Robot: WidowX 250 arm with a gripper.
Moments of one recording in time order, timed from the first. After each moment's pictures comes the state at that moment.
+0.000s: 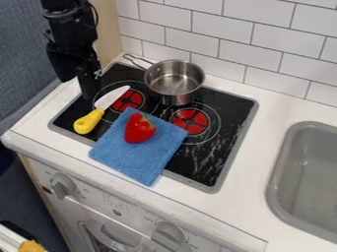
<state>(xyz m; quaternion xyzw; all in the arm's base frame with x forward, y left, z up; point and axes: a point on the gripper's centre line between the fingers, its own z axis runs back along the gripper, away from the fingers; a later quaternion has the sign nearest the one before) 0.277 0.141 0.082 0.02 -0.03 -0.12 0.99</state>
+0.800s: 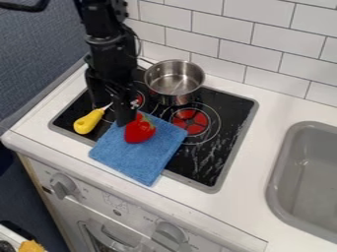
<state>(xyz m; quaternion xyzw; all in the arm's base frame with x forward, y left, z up) 0.270 0.074 0.062 -0.01 0.01 -0.18 0.98</state>
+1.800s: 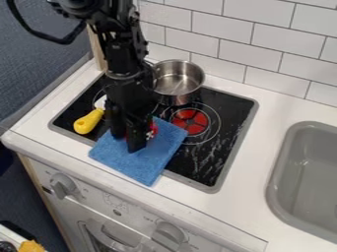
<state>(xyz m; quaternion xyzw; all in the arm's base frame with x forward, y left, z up) 0.265 0.056 0.018 -0.03 0.04 -0.20 0.98</state>
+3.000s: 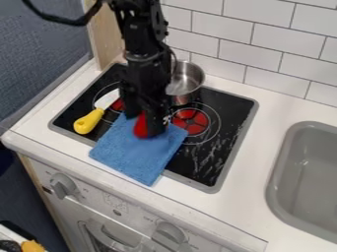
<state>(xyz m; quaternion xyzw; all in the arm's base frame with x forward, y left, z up) 0.289 0.039 0.042 0.00 0.01 -0.21 0.98</state>
